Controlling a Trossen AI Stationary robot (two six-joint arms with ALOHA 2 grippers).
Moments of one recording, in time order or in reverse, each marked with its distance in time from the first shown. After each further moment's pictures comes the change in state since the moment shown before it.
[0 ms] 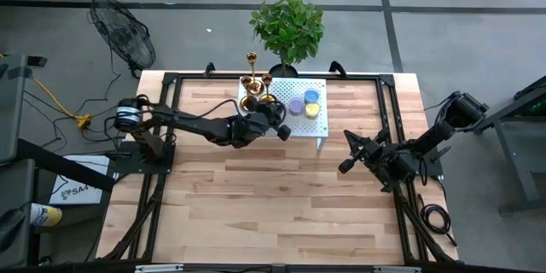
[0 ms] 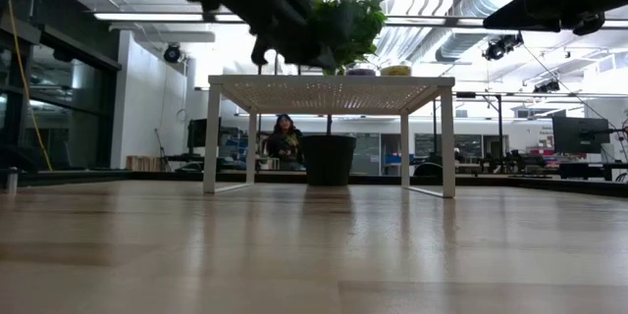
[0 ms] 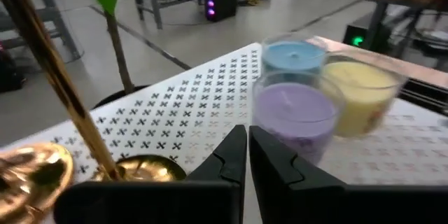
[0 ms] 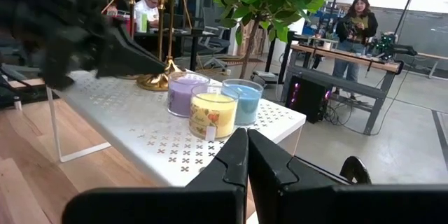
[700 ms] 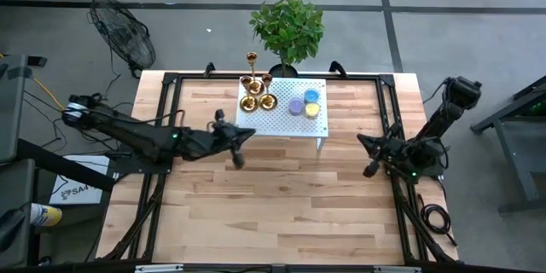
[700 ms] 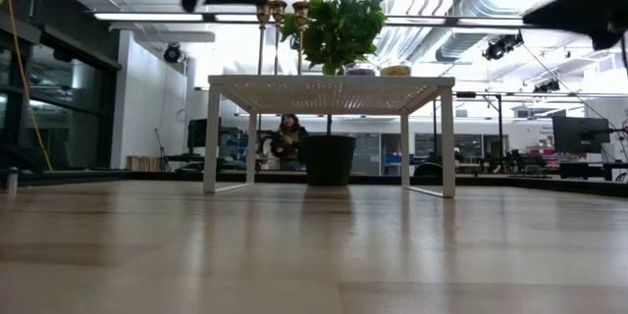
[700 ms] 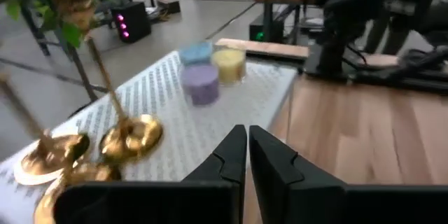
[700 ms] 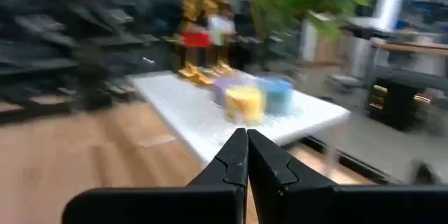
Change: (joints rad) left arm -0.249 -0.547 -0.309 -0.188 0.099 0.116; right arm 0.266 -0.403 -0.218 0.001 -0.018 -0.080
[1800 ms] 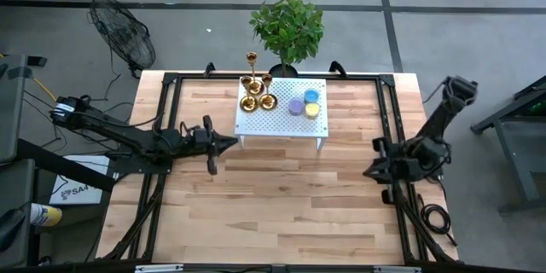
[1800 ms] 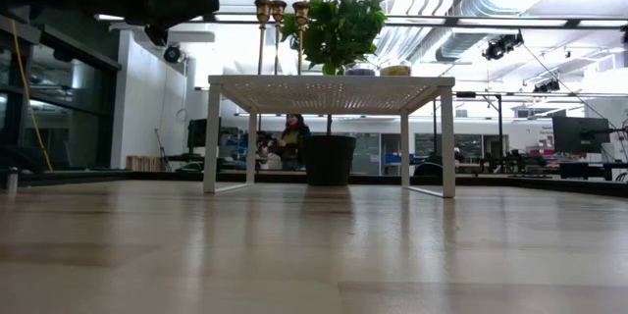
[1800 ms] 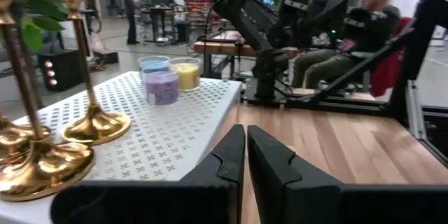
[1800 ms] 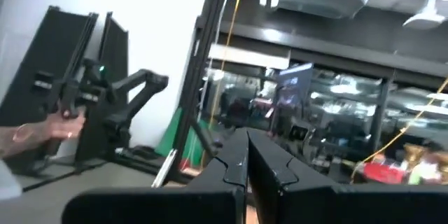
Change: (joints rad) left arm -0.017 -0.303 -0.481 0.469 0.240 0.094; right arm 0.001 -0.262 0.055 -0.499 -0.902 0.112
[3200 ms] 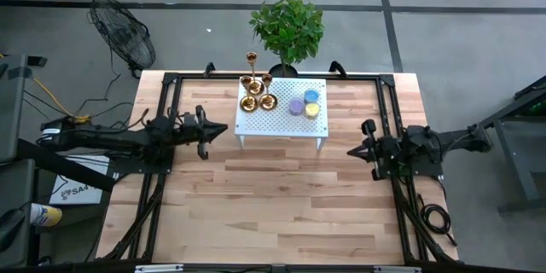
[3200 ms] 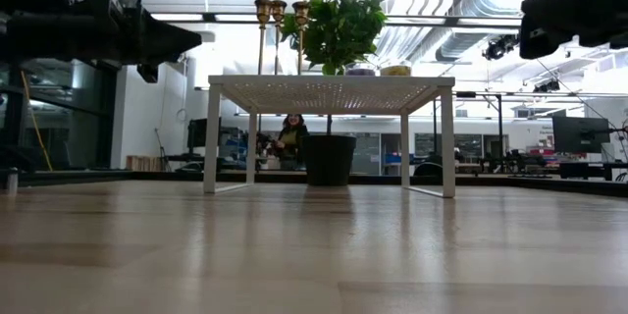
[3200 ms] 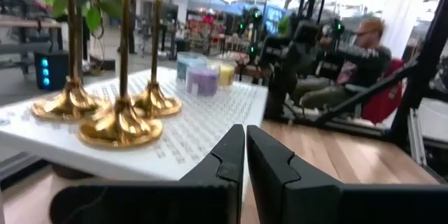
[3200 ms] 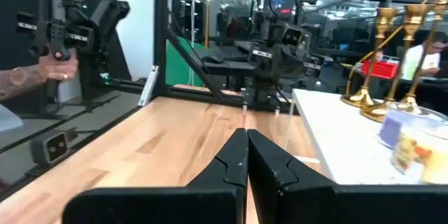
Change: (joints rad) left arm 0.375 -0.199 -0.244 0.129 0.372 -0.110; right arm -0.774 -0.587 0.000 -1.025 -0.633 0.478
